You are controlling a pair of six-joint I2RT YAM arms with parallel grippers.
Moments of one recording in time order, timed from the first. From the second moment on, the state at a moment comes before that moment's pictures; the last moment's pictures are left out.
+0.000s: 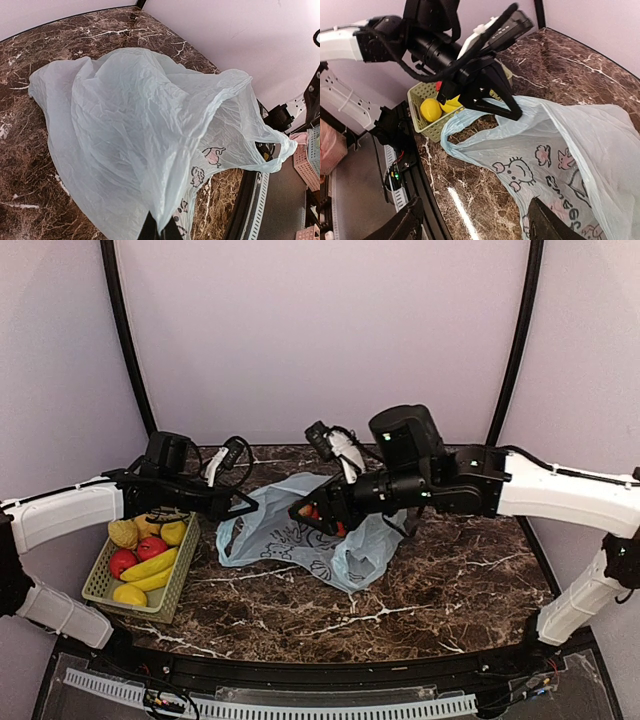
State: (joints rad) left arm -0.47 1.31 0.90 -0.23 0.66 -0.10; right arm 1.11 1.45 1.34 -0.35 -0.15 0.28
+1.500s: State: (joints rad) left arm -0.48 1.29 0.90 -0.23 0.67 -0.10; right arm 0.98 2.02 1.58 -0.71 0.41 0.08
